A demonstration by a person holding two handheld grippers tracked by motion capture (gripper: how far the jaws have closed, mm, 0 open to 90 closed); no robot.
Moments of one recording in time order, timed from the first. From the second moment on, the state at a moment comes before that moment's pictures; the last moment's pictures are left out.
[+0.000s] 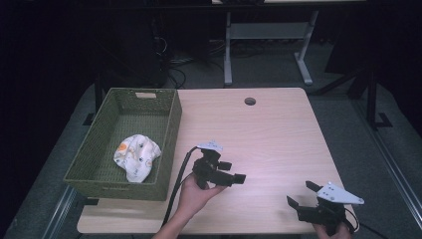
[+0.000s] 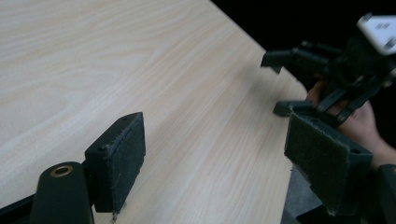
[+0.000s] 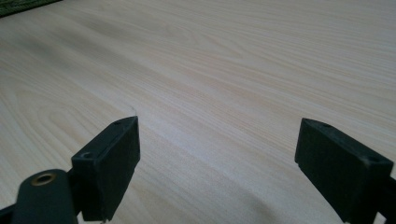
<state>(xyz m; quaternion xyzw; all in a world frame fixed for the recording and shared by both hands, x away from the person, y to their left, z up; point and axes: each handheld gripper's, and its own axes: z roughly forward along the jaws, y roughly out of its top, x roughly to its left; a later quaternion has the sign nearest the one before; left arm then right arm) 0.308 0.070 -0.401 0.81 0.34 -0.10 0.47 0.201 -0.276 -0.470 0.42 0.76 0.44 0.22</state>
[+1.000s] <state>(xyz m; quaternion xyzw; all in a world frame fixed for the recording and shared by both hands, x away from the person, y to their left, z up) 0.332 0.106 -0.352 0.77 0.34 -0.18 0.50 0.202 -0.275 -0.469 0.42 0.76 0.44 0.23</state>
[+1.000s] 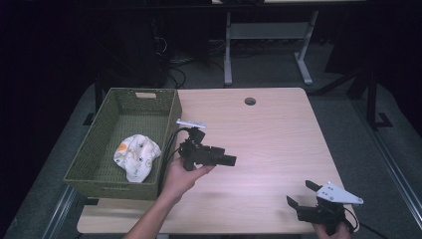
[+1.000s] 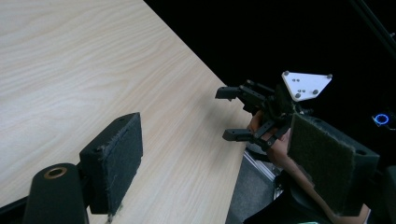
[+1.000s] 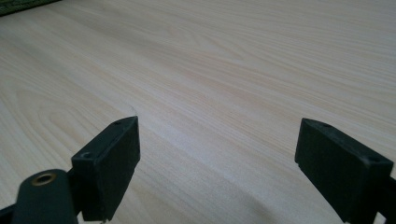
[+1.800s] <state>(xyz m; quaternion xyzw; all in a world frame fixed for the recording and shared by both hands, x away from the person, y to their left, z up) 0.354 0.182 -0.323 0.75 0.38 -0.18 0.51 0.203 -0.273 -0.470 0.42 0.76 0.44 0.23</state>
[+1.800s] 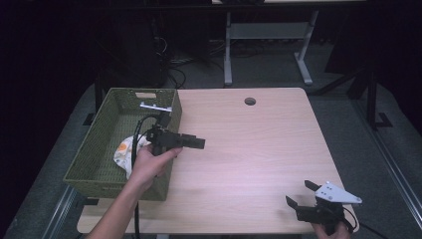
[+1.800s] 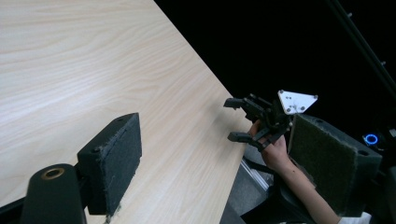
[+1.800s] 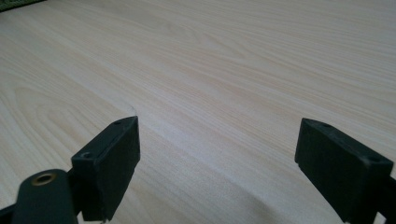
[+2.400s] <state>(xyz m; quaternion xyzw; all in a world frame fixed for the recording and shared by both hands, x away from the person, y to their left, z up) 0.370 0.251 -0.324 0.72 0.44 -0.16 0.51 0.203 -0.273 -0.470 0.42 0.77 0.44 0.23</state>
